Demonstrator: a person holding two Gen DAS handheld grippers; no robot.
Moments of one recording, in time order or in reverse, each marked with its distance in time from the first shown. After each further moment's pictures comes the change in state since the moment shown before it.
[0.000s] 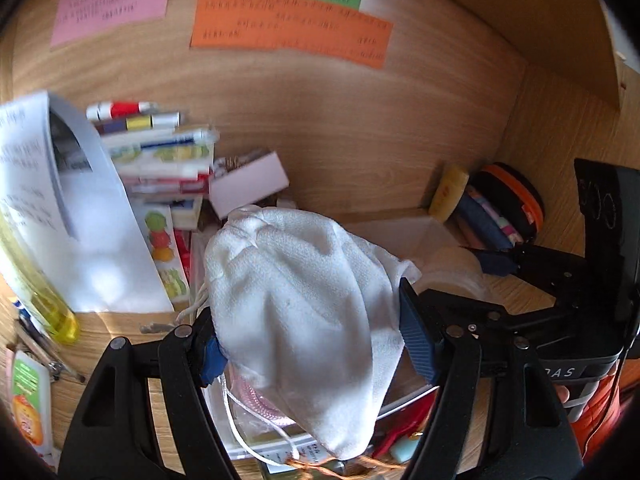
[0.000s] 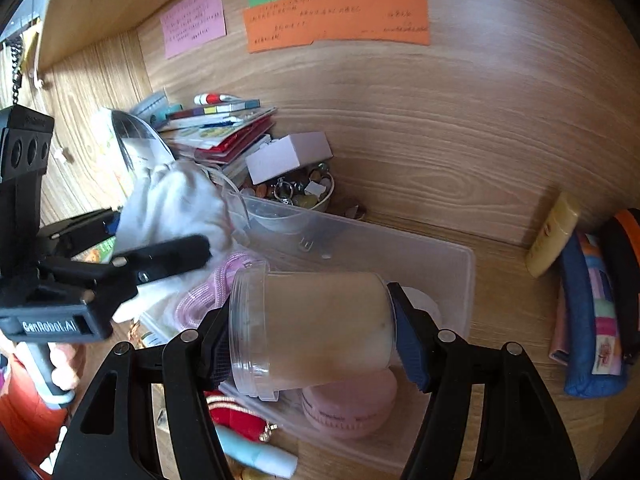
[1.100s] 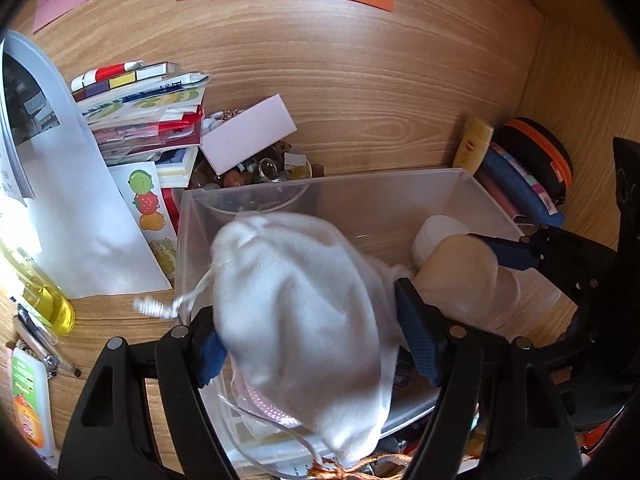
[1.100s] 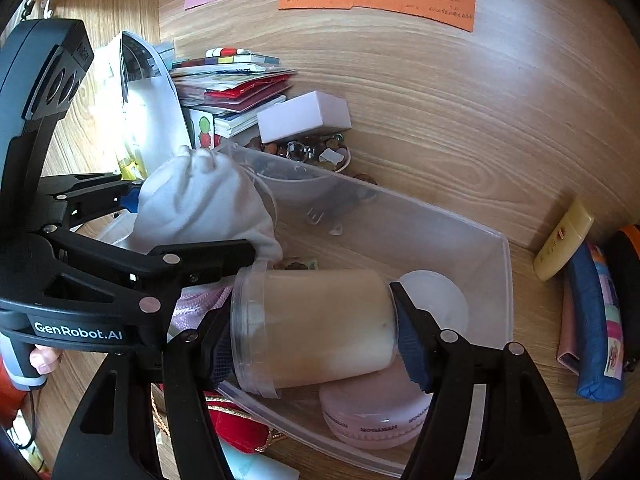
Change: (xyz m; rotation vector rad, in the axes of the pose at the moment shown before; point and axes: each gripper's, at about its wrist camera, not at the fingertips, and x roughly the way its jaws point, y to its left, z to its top) left arm 0.027 0.001 -0.016 0.039 0.095 0.068; right arm 0.032 0.027 -0.023 -0.125 0.014 -0.082
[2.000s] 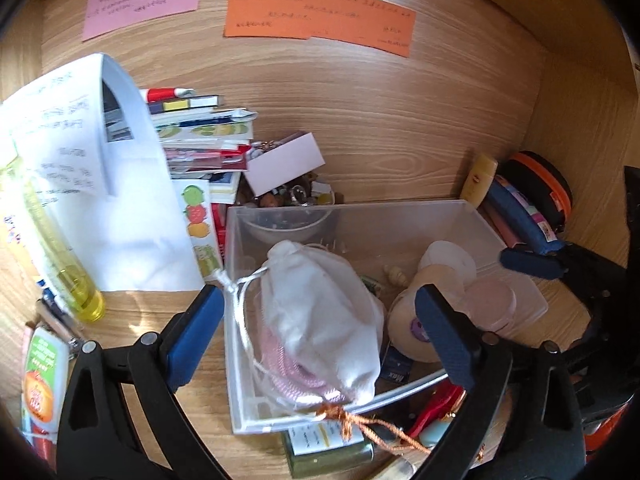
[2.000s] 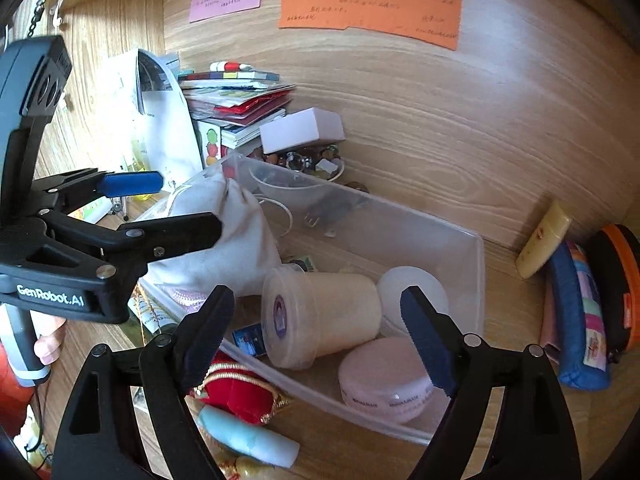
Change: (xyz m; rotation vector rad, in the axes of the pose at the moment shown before) left arm -0.036 0.006 -0.006 -0.050 -0.108 0.068; right arm -0.031 -0.001 -0.004 0.002 -0.022 -0.023
